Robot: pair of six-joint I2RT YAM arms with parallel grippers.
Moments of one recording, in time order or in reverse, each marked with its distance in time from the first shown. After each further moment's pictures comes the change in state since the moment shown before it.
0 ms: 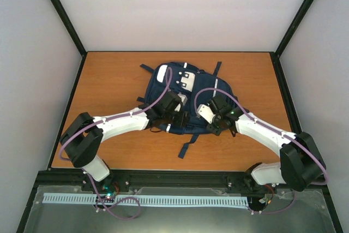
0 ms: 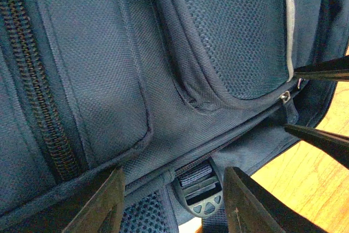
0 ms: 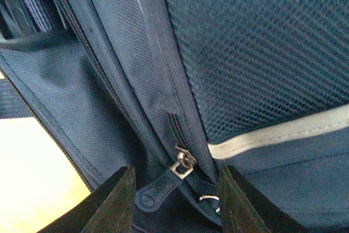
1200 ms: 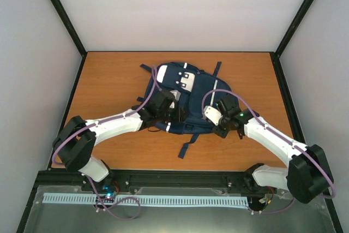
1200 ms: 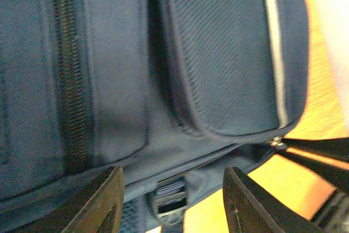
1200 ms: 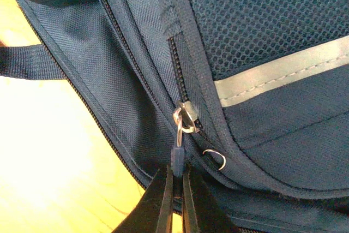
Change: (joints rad) left arm 0.042 -0.067 -0.065 0.083 0.047 -0.196; right arm -0.059 -0.119 -0.041 -0.080 -0.069 -0.057
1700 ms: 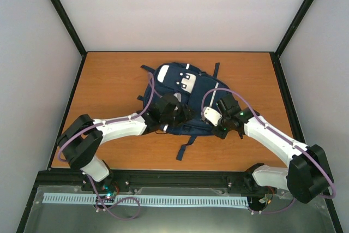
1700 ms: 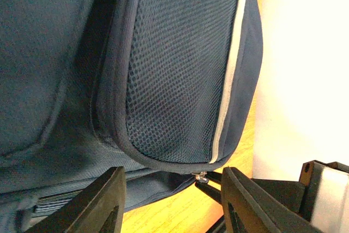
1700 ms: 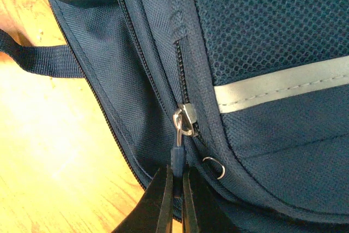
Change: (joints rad) left arm -0.052 0.027 -0.055 0.251 0.071 -0.449; right arm 0.000 -0.011 0.018 -0.040 -0.093 0.001
